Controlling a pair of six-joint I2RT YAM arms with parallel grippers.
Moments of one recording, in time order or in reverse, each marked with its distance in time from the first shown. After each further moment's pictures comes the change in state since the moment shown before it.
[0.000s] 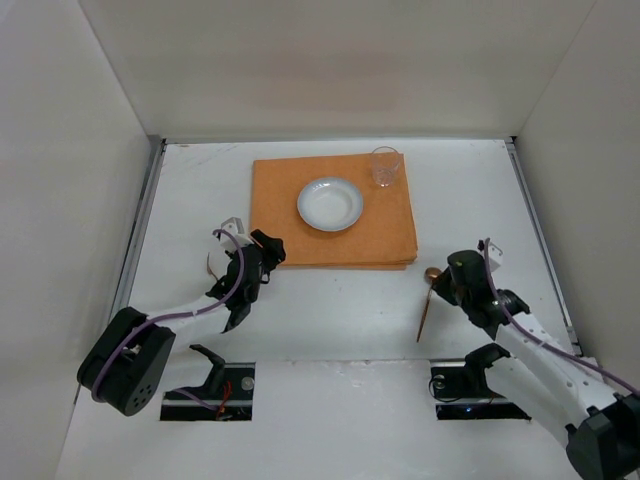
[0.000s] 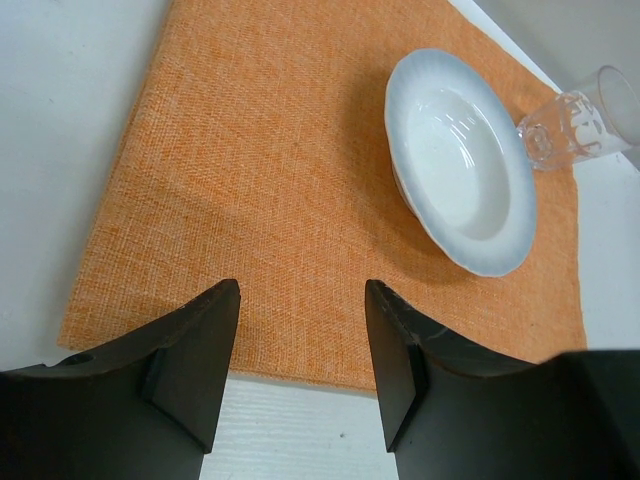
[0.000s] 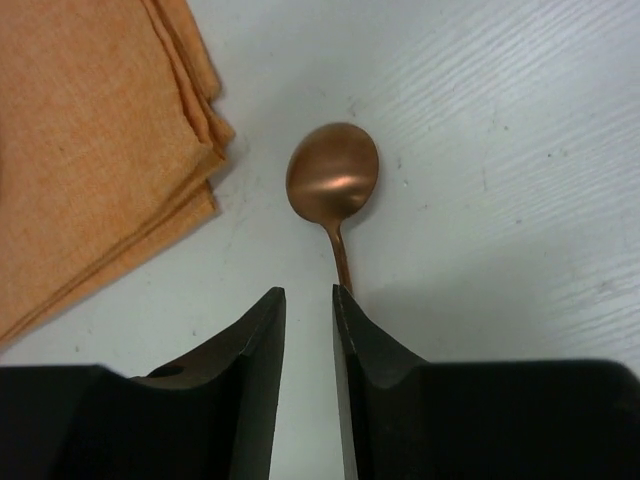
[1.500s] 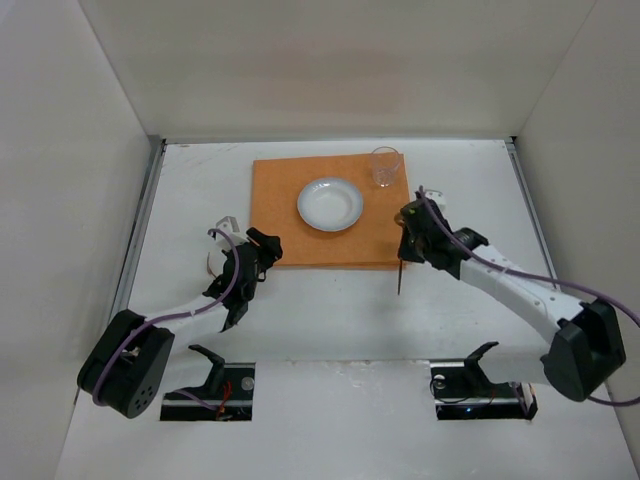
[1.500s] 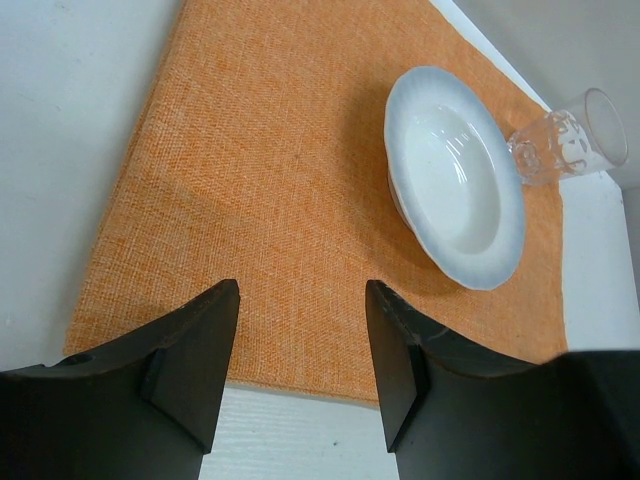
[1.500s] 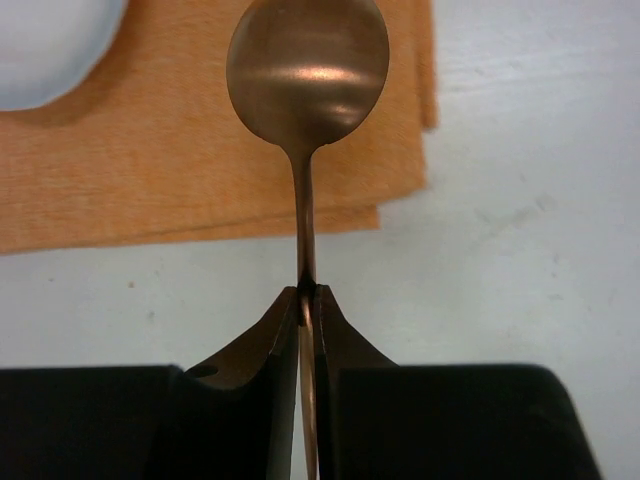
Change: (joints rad) left arm 0.044 -0.011 0.000 0.001 0.038 -0.028; right arm 0.171 0.494 0.488 -0.078 -0.037 -0.278
